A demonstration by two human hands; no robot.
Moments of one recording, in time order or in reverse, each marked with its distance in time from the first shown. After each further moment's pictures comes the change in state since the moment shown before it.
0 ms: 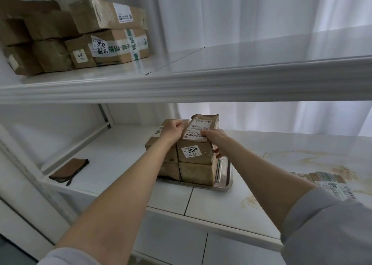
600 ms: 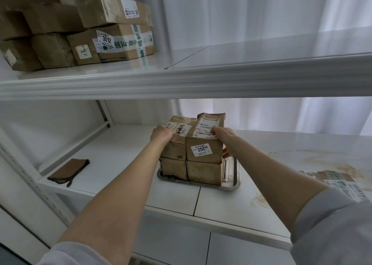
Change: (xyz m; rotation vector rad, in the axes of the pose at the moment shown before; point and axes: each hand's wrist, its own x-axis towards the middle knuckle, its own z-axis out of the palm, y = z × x) left_hand 0.037 -0.062 -0.021 0.066 0.031 -0.278; right_hand 0.003 -0.001 0.016 0.030 0.072 0.054
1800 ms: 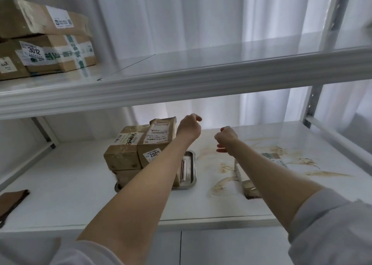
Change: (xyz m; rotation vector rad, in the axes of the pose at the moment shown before) left_hand -0.122 0.152 0.103 -0.019 -0.155 0.593; right_hand -0.020 0.056 -0.120 0.032 0.373 -0.041
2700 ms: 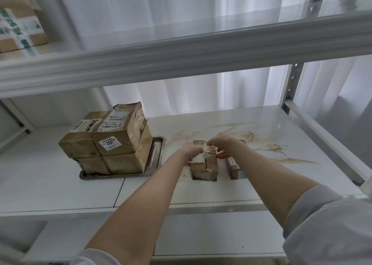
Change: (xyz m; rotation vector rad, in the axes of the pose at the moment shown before) left_hand -0.051 0.039 0.131 -0.298 -0.499 -0.523; right_hand 0.027 0.073 -0.097 -0.302 -0.257 0.221
